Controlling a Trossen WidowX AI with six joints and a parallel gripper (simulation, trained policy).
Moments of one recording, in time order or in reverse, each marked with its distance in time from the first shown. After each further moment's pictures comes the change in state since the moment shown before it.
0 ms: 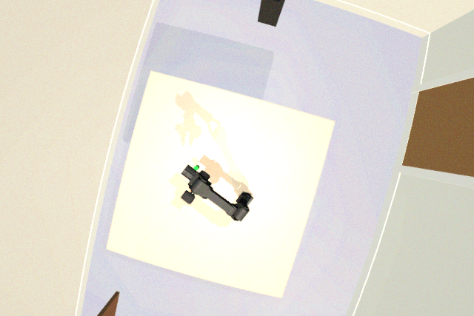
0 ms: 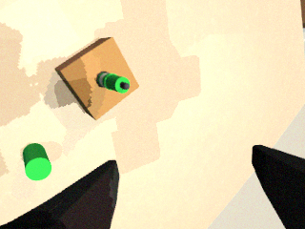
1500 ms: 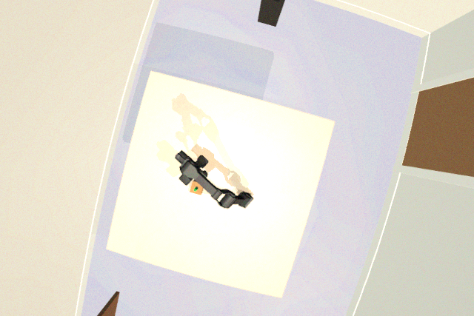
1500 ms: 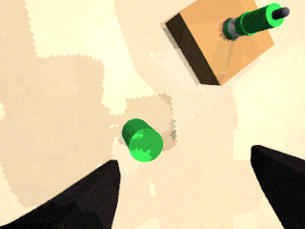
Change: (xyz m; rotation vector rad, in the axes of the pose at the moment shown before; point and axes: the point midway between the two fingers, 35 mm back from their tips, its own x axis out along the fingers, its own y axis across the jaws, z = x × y) arm 0.050 0.101 -0.055 0.103 -0.131 0.310
